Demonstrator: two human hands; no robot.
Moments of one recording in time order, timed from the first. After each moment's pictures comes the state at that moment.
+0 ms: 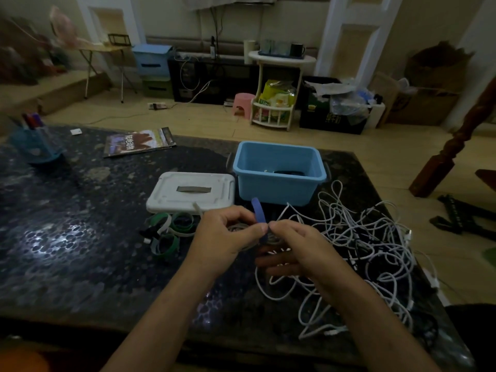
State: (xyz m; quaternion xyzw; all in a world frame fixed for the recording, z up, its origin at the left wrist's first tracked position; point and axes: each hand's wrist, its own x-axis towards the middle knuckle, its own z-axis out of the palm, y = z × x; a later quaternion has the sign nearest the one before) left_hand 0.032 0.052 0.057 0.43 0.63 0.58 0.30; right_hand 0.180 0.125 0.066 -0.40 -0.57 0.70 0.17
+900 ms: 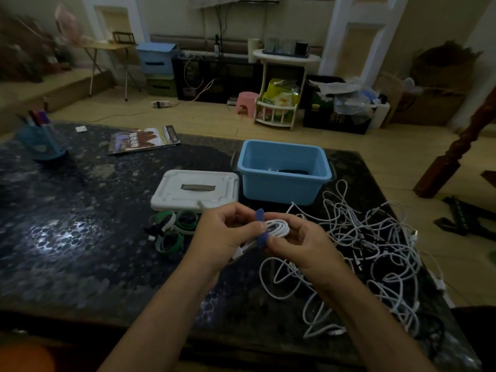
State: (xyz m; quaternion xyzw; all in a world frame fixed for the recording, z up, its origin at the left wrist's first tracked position) left_hand 0.031 0.048 0.059 0.33 0.62 0.61 0.37; right_hand 0.177 0.136 0.038 -0.30 -0.65 0.65 0.25
